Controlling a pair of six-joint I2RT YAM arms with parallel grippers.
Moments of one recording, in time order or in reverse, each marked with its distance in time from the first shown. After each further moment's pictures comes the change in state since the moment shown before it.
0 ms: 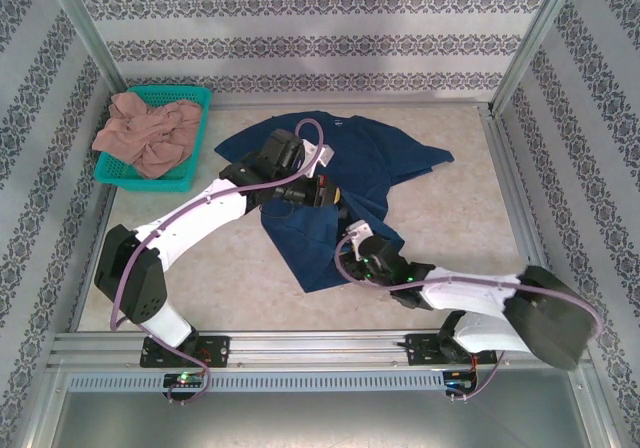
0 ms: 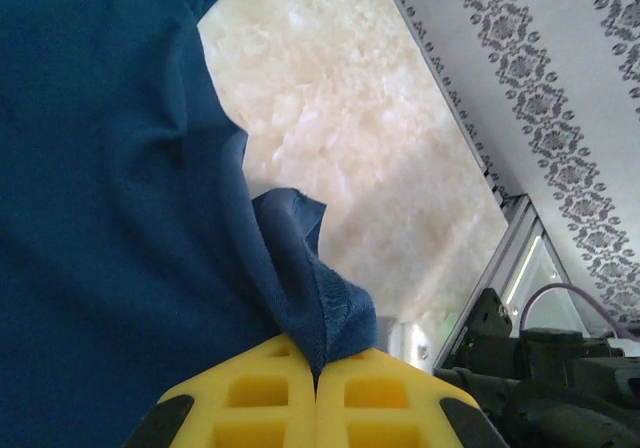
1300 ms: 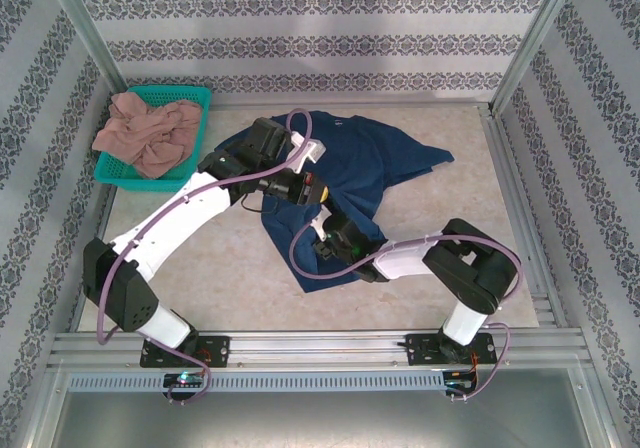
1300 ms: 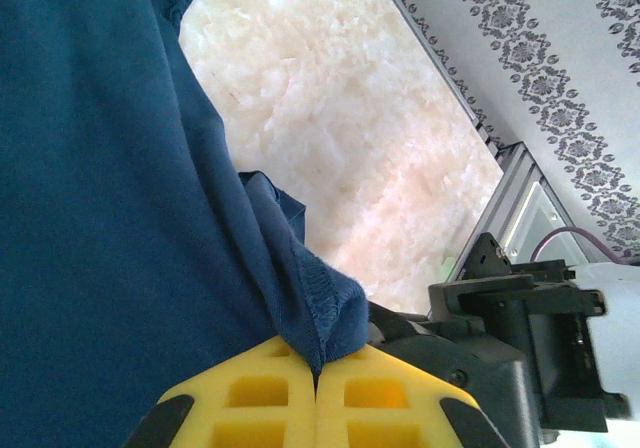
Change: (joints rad) left arm 0.040 -0.074 0.113 -0.251 0.047 0.173; right arm -0.029 0.431 0.281 0.226 0.021 -0.330
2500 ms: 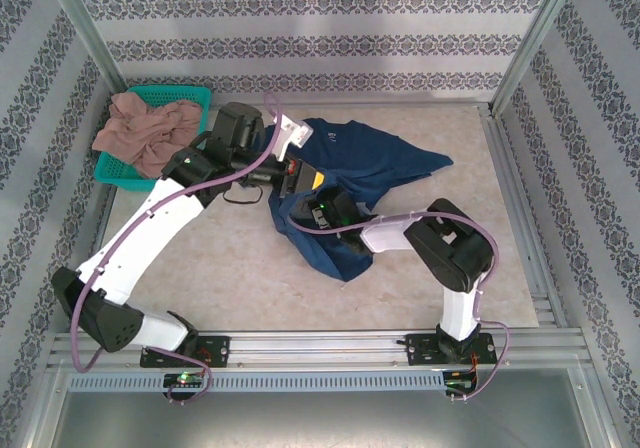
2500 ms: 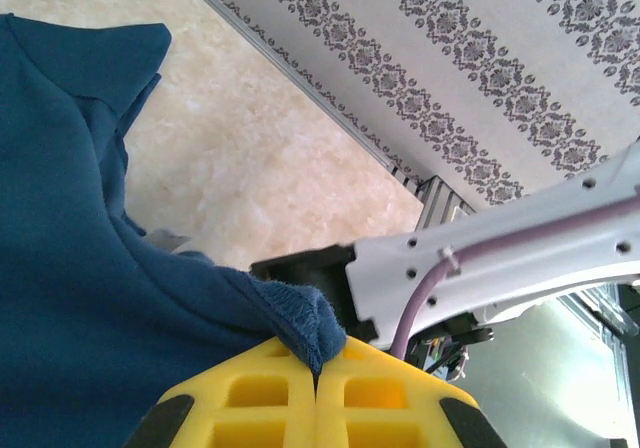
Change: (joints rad) left arm 0.017 -0.110 0.098 0.000 0.106 0.041; right arm -0.111 0.179 0.253 -0.115 0.142 0.193
